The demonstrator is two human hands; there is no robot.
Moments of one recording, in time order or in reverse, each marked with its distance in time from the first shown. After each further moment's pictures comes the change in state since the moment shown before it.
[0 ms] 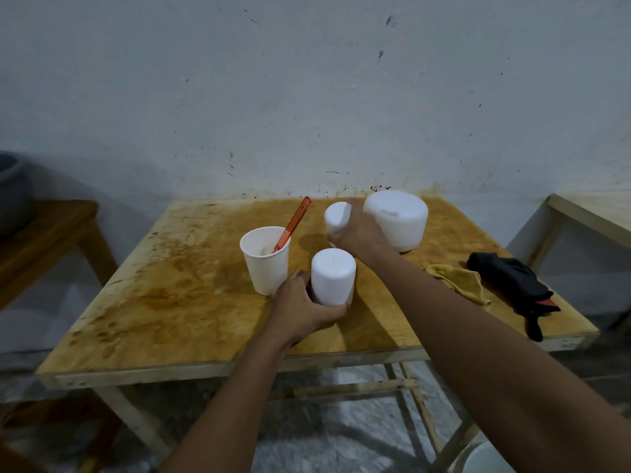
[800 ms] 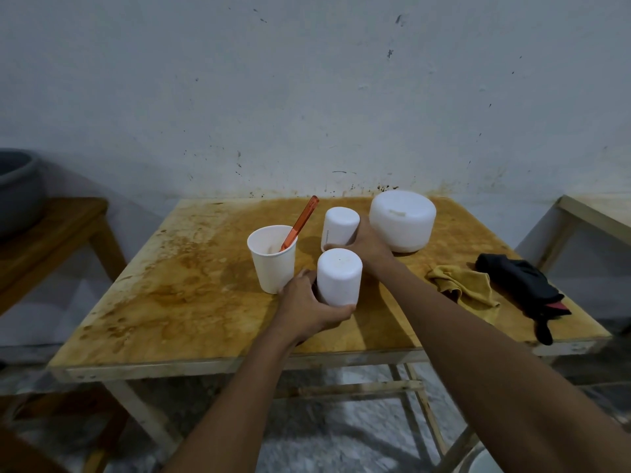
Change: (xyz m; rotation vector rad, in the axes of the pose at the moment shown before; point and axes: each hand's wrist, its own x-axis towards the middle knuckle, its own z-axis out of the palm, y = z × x) left_hand 0.000 -0.003 0.001 -0.007 0.006 0.015; right_hand -0.011 0.020 0.015 0.192 -0.091 -0.017
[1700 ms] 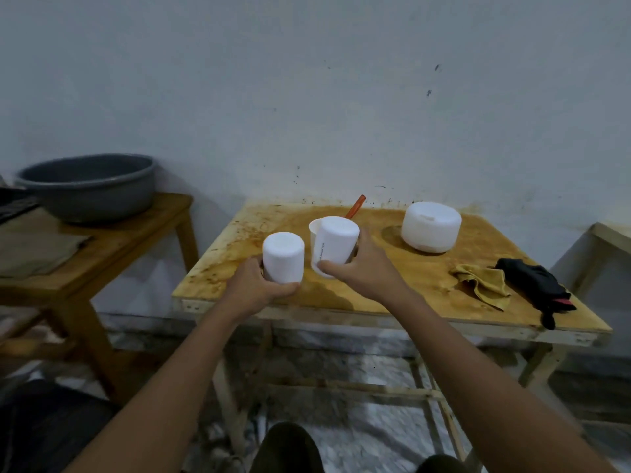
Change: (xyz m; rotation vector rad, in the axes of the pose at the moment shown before) left_hand -0.117 -0.011 -0.140 0.022 0.214 -0.149; right_hand -0.171 -0.100 0.012 0.073 -0.064 -0.322
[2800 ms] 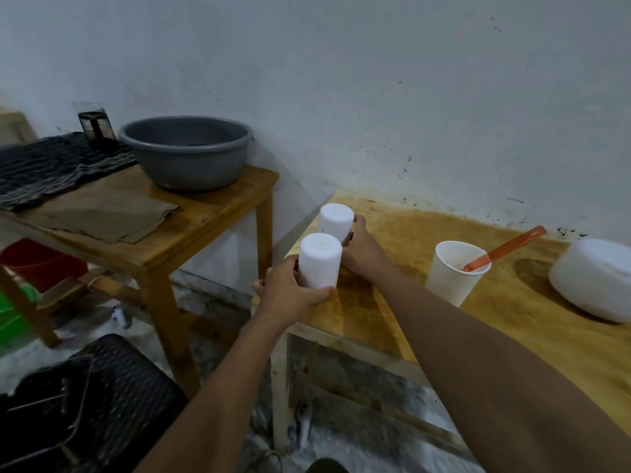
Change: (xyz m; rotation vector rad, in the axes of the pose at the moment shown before) left_hand 0.067 -0.099 -0.053 0.110 0.298 -0.228; right_hand 0.172 -0.020 0.202 -0.094 -0.291 0.125
